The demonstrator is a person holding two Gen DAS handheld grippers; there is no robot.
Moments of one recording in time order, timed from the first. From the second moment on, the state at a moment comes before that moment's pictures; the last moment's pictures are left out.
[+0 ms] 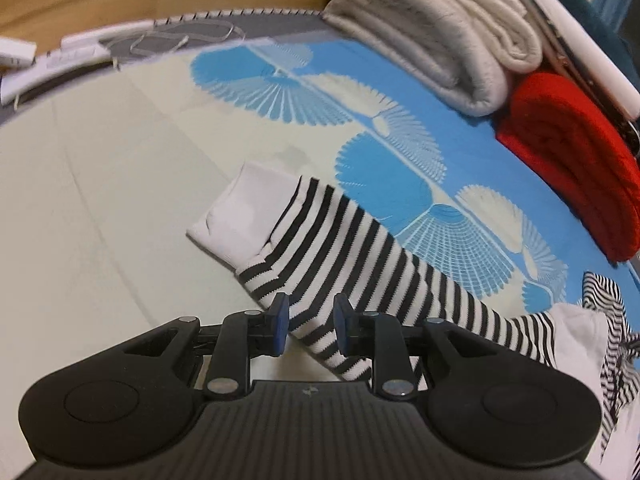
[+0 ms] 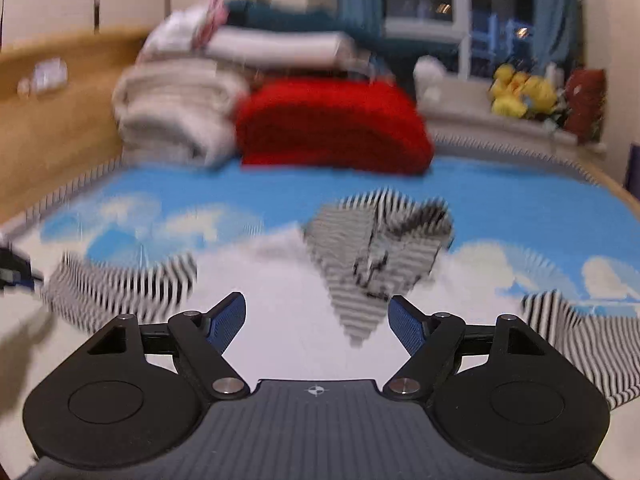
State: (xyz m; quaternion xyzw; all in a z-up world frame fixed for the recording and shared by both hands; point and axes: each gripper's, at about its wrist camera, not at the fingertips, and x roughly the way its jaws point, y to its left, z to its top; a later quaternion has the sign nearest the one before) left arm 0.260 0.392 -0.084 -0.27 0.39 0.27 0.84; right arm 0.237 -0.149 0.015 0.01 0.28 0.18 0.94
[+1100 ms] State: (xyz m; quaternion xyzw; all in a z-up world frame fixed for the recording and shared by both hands) left arm 0.311 0.096 0.015 -0.20 0.30 0.00 0.93; right arm 0.296 -0.216 -0.032 0.07 0.42 0.07 0.90
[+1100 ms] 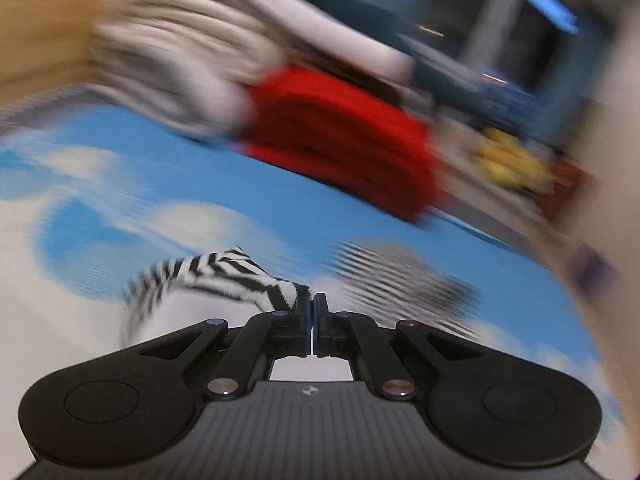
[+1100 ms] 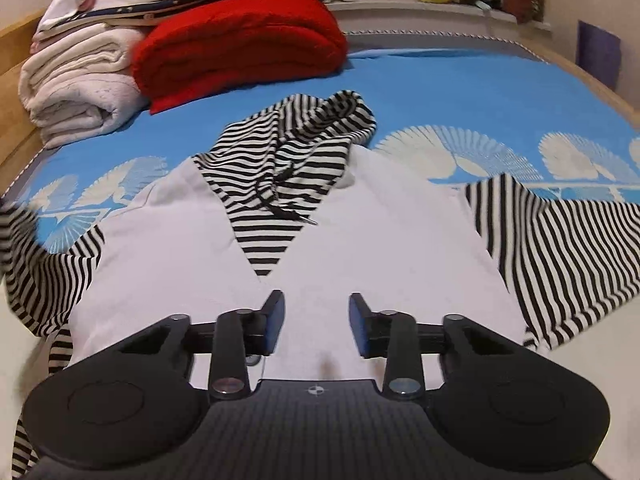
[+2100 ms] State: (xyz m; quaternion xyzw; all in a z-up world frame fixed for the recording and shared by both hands) left arm 0.355 0.142 -0.052 -0.15 0.50 0.05 0.85; right arm 0.315 -0.124 -0.085 -0.07 0.49 0.22 0.84
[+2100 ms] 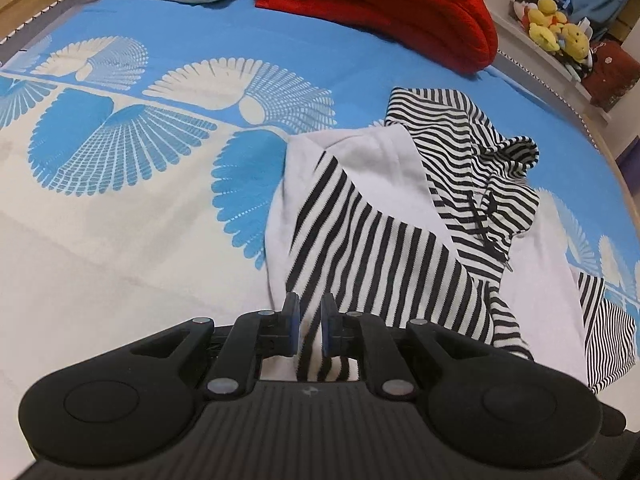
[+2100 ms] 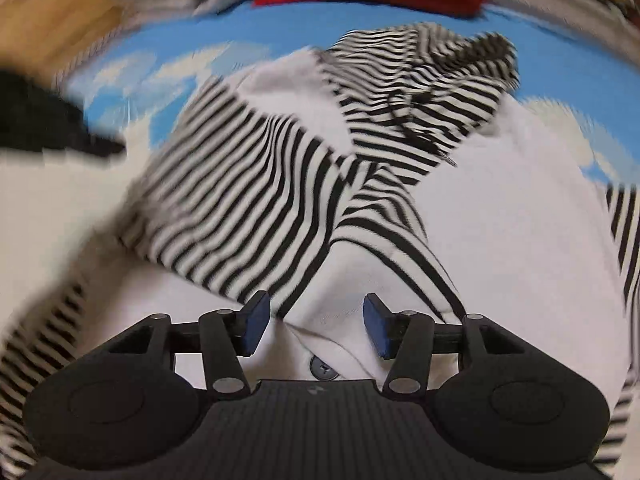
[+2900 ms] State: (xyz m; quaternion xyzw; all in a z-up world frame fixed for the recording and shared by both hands) left arm 0.365 0.109 -0.081 -0.12 0.53 0.00 0.84; right arm 0.385 -0.334 -0.097 0.29 0.50 -0.07 0.81
